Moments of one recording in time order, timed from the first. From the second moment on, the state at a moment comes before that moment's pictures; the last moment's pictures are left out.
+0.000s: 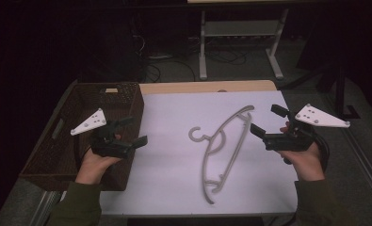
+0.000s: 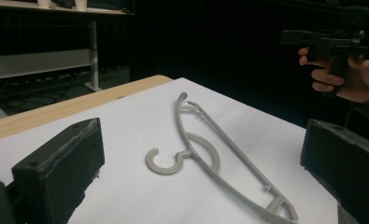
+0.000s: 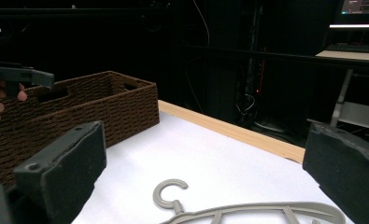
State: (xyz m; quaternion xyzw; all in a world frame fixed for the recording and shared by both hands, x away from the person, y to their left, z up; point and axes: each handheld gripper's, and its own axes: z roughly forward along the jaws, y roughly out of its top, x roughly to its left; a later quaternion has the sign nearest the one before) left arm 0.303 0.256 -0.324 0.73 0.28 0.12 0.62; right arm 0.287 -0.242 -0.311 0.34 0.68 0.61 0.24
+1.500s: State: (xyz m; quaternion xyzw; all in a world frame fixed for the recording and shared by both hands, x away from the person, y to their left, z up) left arm 0.304 0.150 -0.378 0.83 0.23 0.04 0.51; right arm 0.280 -0.236 -0.383 0.36 0.75 0.52 0.20
